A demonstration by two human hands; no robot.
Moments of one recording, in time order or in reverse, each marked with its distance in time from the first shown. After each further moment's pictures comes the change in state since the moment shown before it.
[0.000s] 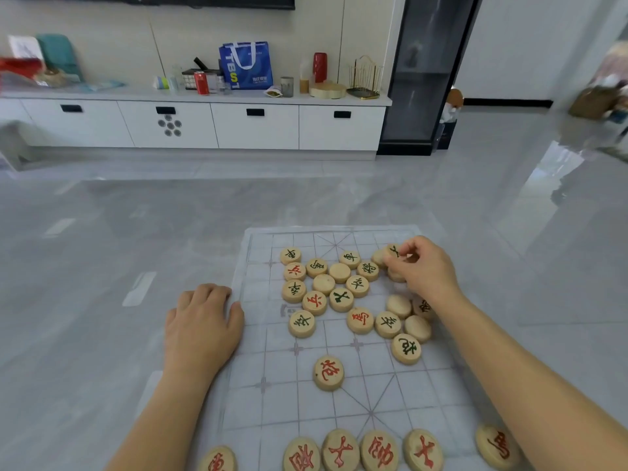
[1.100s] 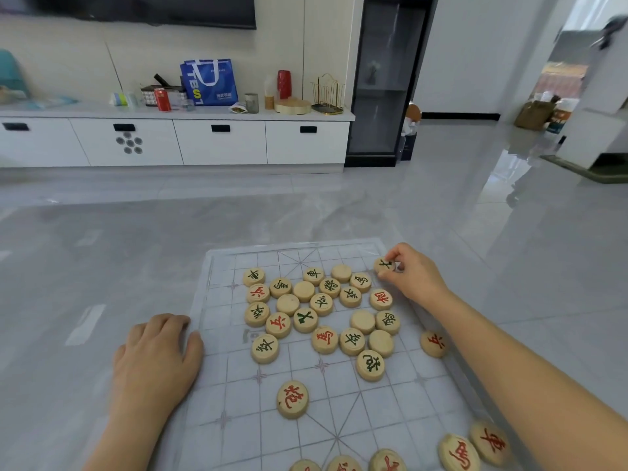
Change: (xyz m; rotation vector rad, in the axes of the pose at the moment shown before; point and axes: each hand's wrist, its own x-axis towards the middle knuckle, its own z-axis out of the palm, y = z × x) left_hand 0.001 -0.003 0.003 0.022 -0.003 -0.025; right_hand 0.040 0.044 -0.036 -0.309 -0.098 -0.043
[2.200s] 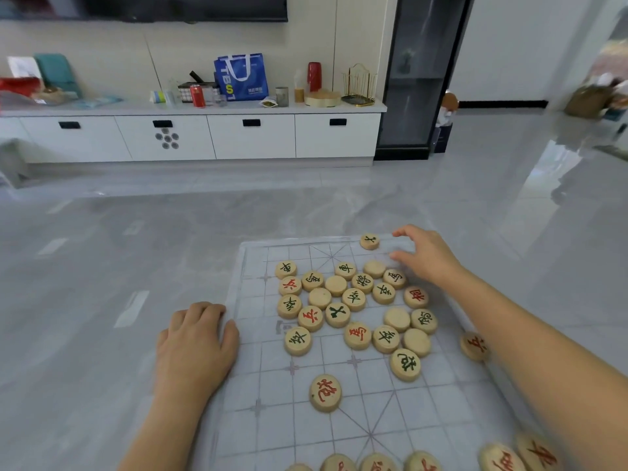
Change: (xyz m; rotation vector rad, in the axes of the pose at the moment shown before) left_hand -0.001 -0.002 0.002 0.025 0.006 0.051; right_hand 0.028 -0.033 0.011 -0.057 -0.061 -0.074
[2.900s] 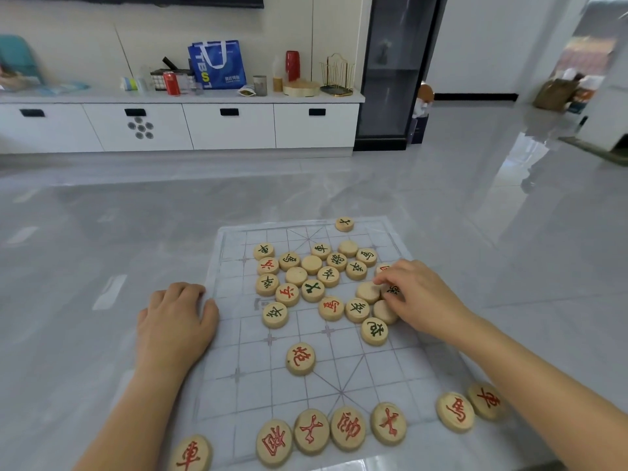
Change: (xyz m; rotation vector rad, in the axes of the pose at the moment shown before) left_hand 0.001 0.002 -0.002 -0.023 -0.003 -0.007; right_hand -0.123 -0.003 -0.013 -0.241 -0.089 -0.272
